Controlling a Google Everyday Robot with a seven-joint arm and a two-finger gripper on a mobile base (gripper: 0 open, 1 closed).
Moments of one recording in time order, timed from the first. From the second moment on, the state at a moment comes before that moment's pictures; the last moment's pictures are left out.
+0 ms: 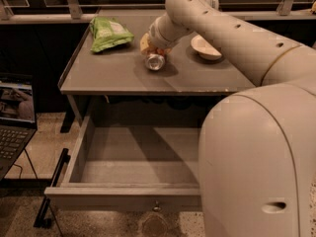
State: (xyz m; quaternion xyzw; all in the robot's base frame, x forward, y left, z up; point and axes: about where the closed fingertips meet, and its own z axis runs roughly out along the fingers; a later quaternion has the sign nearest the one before) arm 0.810 -0.001 0.847 -0.12 0.92 0.19 0.32
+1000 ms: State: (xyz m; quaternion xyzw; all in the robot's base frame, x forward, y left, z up) arm 0.797 -0.022 0.851 -0.14 0.90 0.28 0.31
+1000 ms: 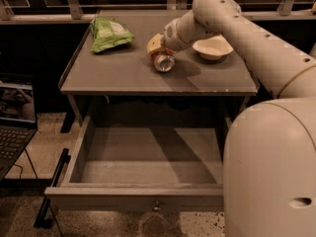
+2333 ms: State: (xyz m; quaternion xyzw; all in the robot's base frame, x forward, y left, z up) arm 0.786 -0.013 0.864 -0.15 0.90 0.28 0.31
